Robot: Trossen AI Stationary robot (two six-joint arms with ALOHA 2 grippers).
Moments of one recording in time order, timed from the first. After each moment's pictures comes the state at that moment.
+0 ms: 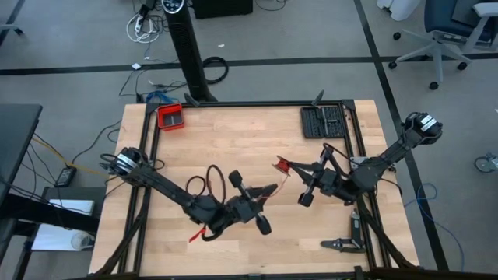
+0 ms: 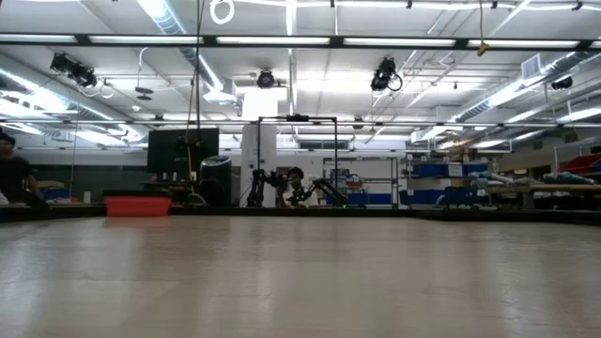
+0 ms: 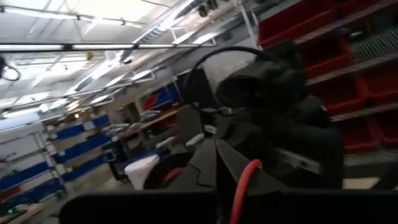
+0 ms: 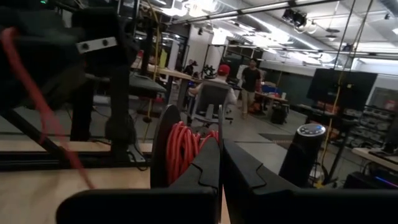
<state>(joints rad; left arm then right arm) -0.51 1.89 1.38 1.01 -0.97 0.75 0.64 1.20 0.66 0.88 1.08 -0.50</state>
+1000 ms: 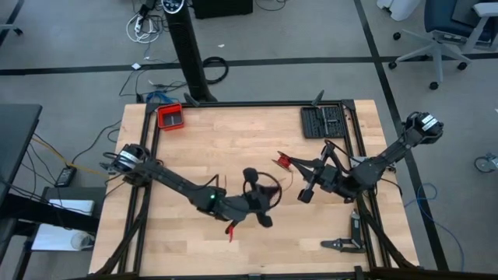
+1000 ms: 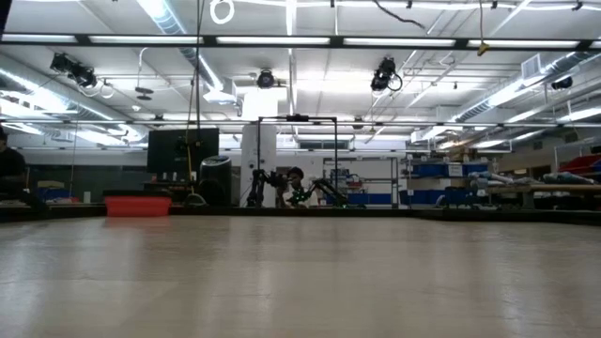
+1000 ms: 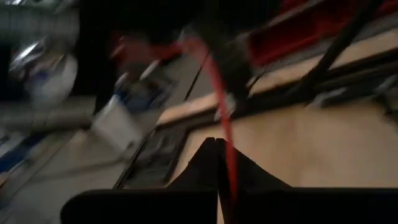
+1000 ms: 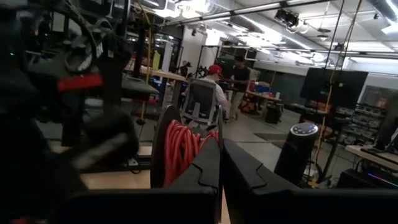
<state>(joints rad) -0.42 1.89 1.38 0.33 -0.83 0.35 0.62 1.18 0.66 0.89 1.08 -0.51</state>
